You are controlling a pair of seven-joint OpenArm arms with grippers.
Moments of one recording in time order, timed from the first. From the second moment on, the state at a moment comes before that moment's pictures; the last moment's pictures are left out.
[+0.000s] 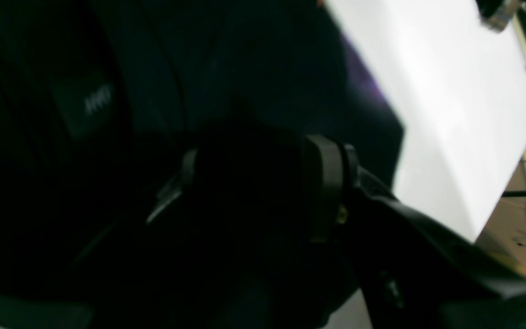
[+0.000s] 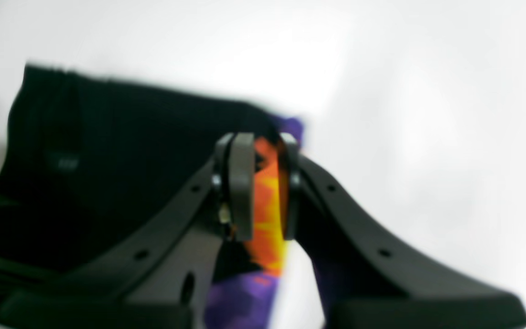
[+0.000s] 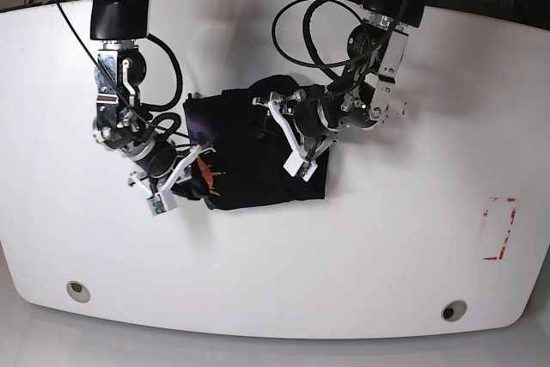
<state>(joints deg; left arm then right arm) -5.6 0.1 16.3 81.9 -30.3 -16.4 48.9 9.1 13.4 0.9 76.5 23.2 30.1 -31.9</state>
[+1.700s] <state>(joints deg) -20.3 -8.1 16.3 77.3 -36.0 -25.9 50.2 -4.6 14.7 4.8 94.0 23.2 29.0 -32.6</state>
